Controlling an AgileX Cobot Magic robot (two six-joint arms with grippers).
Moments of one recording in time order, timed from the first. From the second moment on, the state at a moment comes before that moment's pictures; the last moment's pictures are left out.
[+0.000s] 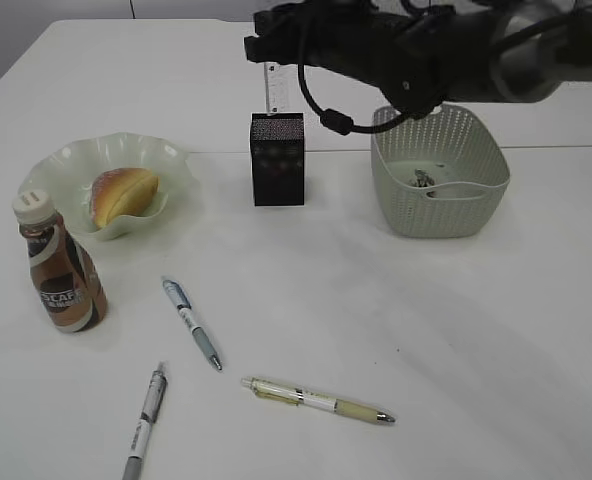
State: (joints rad) left arm -0.15 0.74 -0.96 -0.16 1.26 -0.07; right arm 0.39 2.13 -1.69 -0.30 -0.25 0.22
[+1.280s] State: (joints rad) left arm -0.15 0.74 -0.96 -0.08 1.26 -0.07; right arm 0.33 2.39 -1.81 -0.31 -0.43 0.20
